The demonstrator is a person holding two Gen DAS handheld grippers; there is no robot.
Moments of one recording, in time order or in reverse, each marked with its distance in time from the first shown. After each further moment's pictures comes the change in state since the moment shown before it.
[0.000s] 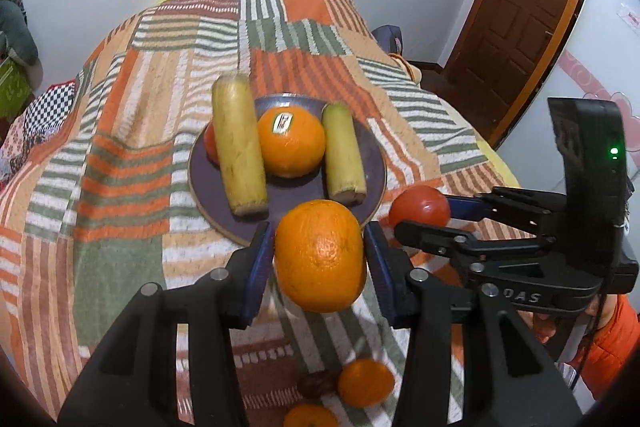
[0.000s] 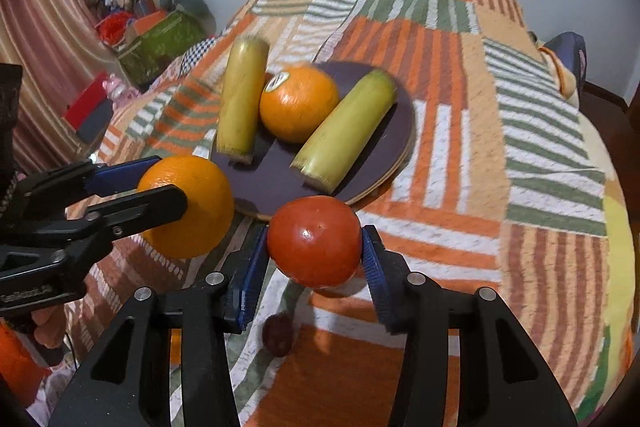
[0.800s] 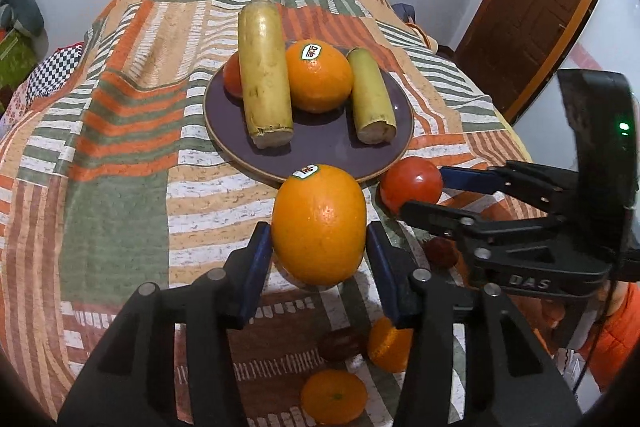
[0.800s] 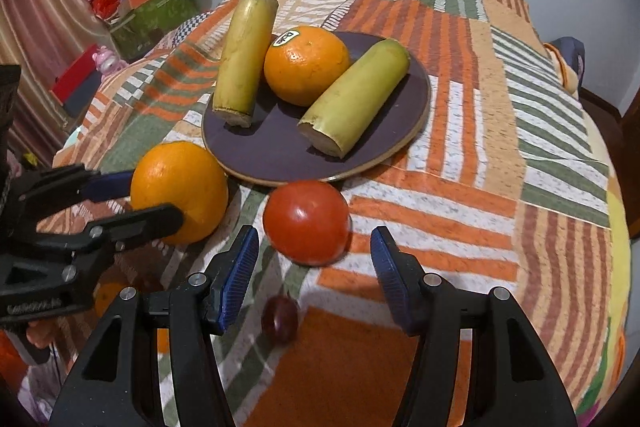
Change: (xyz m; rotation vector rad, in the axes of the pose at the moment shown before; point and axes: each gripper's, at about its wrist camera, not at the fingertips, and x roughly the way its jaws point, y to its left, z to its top) left arm 0.010 0.020 -0.043 -0.053 0.085 0.007; right arm 0.024 0.018 -0.015 -0.051 0.070 -0.052
